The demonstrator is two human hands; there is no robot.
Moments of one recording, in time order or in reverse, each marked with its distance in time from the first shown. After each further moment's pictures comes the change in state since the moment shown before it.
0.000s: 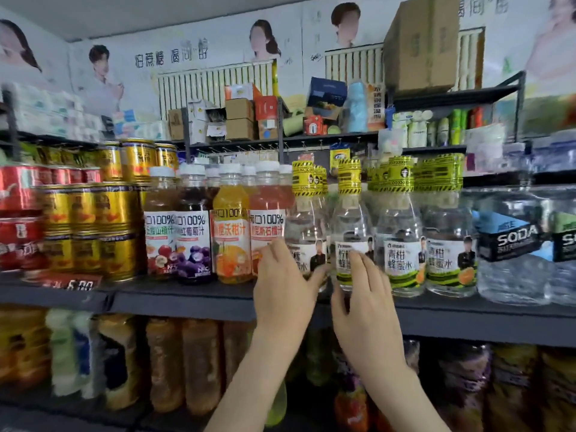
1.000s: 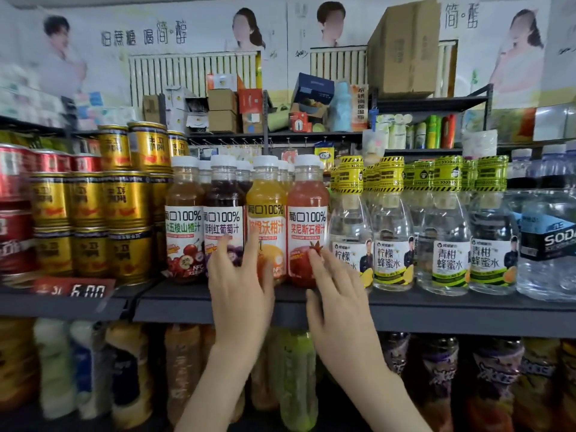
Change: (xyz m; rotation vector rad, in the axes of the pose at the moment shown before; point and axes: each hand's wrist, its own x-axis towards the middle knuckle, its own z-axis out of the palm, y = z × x) left_hand 0.026 -0.128 -0.024 -0.009 0.221 0.114; right_hand -0.006 -0.090 0.046 -0.026 0.017 -0.130
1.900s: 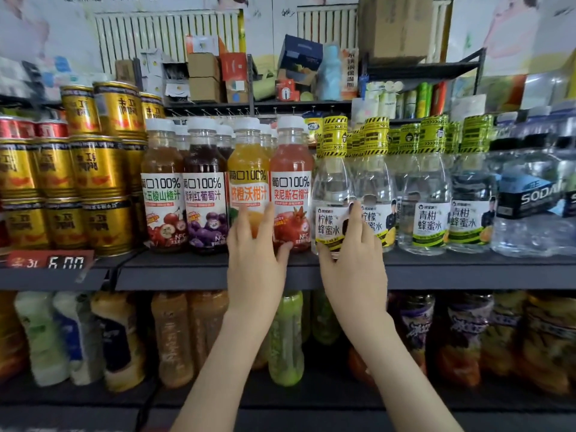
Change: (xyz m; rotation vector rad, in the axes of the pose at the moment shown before) left_hand -0.013 0.035 0.002 -0.121 -0.270 -0.028; right_hand 0.010 0.020 -0.018 -0.063 -0.110 0.351
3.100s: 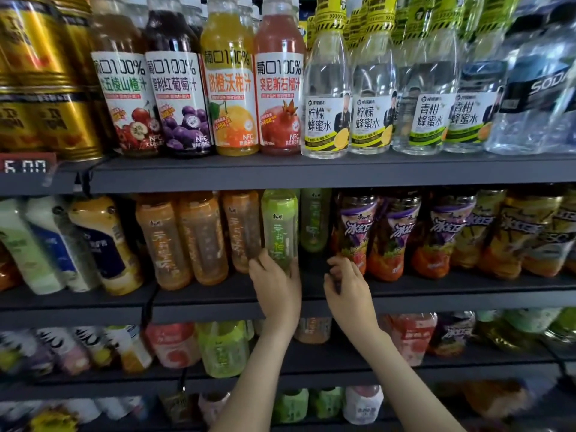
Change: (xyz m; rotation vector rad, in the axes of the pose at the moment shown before) left_hand -0.161 -0.047 0.114 -0.106 -0.119 -0.426; right_hand -0.159 0.104 0.060 0.251 -0.347 0.192
